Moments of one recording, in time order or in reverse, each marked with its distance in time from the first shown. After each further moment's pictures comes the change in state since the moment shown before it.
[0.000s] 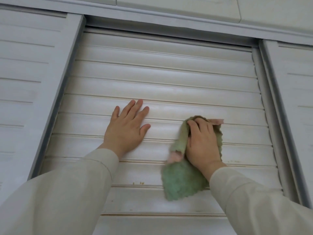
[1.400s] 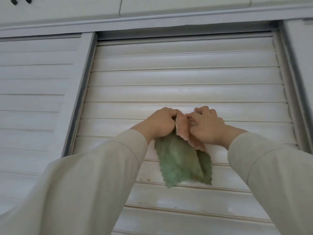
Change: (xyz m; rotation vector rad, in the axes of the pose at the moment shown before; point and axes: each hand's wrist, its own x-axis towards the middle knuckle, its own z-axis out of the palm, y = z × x) left_hand 0.052 0.103 -0.070 -0.597 -0.503 -0.182; right_hand 0.060 0.013 -0.054 0.204 -0.639 0.005
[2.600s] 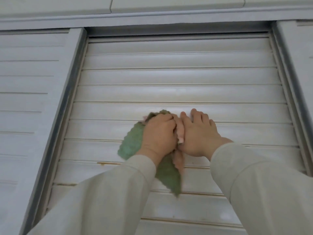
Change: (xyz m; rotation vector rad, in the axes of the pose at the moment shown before) left_hand 0.007 -0.031 0.060 0.380 0.689 0.417; right_hand -0.003 -0.006 0.027 -0.282 0.067 -0.001
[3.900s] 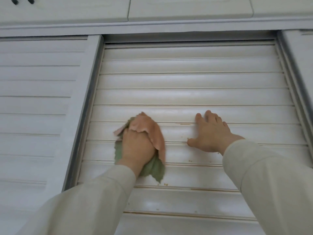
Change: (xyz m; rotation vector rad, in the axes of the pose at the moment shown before) left_hand -0.049 -0.083 -0.048 0.347 -0.204 -0.188; right_hand 0.005 -0.019 -0.003 -0.017 -0.043 0.149
